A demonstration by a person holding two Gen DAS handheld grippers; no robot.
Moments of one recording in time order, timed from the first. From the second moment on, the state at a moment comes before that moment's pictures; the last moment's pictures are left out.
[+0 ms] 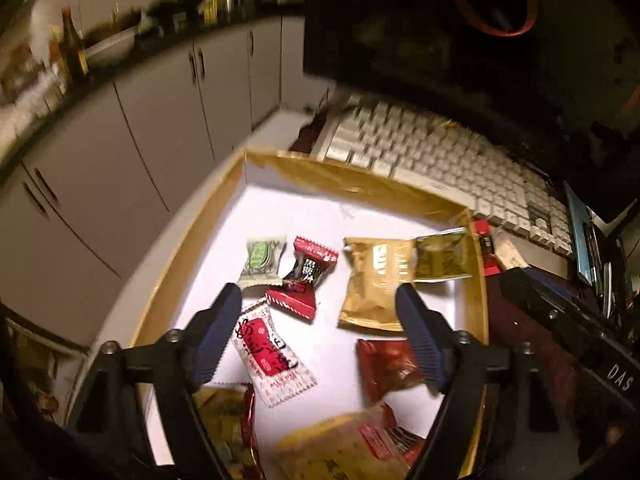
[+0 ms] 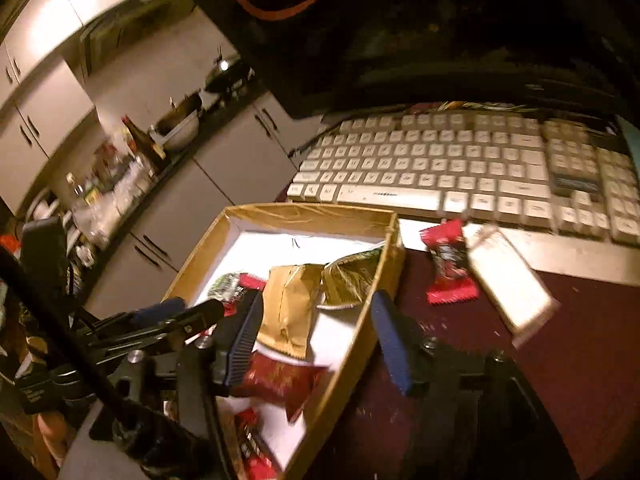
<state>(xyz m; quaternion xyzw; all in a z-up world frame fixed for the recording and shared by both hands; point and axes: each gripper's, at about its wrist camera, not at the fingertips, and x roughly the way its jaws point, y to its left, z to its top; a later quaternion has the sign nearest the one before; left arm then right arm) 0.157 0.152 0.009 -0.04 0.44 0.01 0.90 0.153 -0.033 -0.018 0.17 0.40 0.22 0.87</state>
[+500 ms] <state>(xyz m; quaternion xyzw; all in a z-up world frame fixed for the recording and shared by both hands) 0.119 0.073 0.036 -0.03 0.43 -0.08 0.90 0.154 -0.139 -0.029 0.20 0.40 0.16 0.88</state>
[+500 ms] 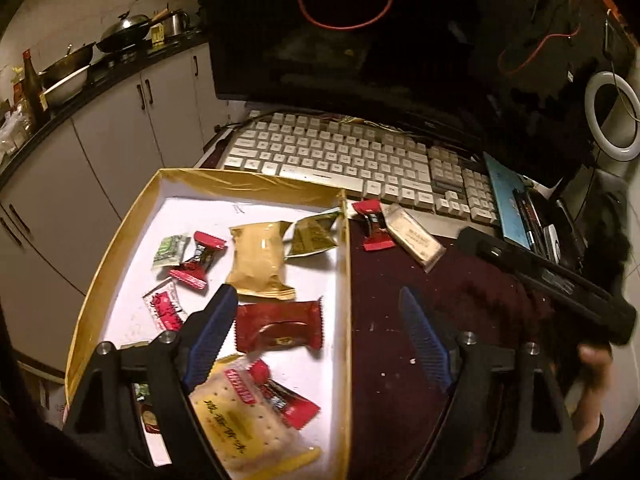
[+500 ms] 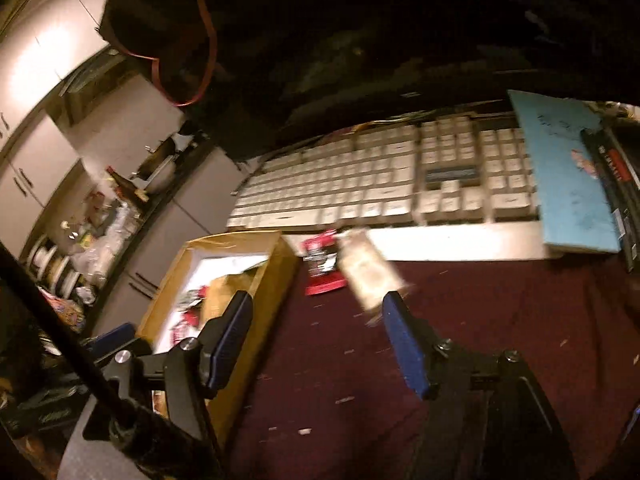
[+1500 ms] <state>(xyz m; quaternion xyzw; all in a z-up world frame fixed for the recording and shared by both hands) 0.171 0.023 0.017 0.00 0.48 -0.12 0.87 0.125 -0.148 -0.074 0.18 0.42 0.09 0.88</state>
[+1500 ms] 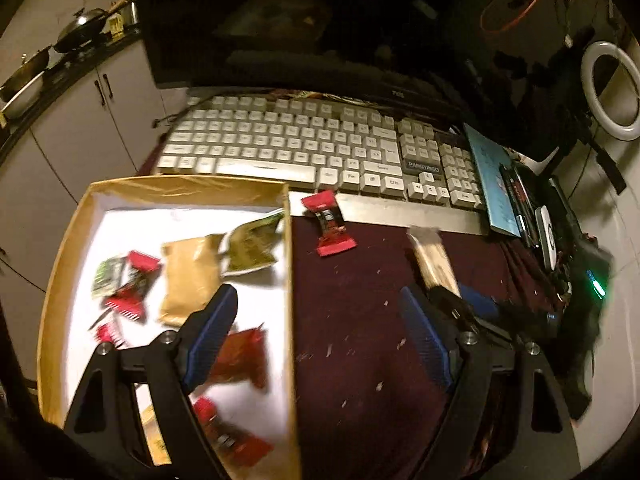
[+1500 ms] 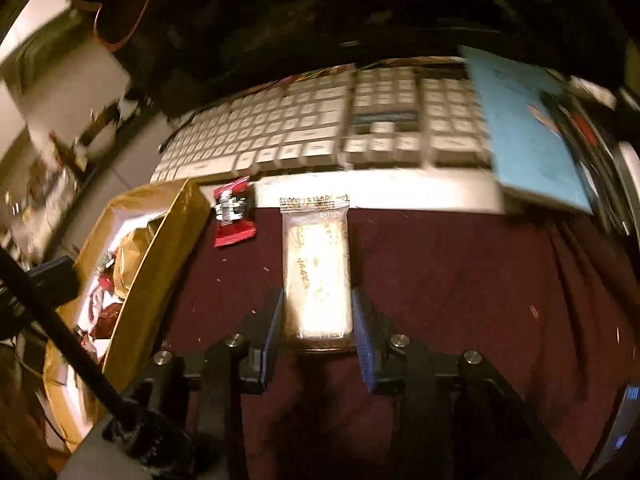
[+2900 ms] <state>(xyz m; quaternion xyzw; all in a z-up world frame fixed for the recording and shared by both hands) 0.163 0.035 0.044 -0.06 0.47 -0.12 0.87 0.134 -0.125 -0.075 0.08 0.43 0.06 0.90</state>
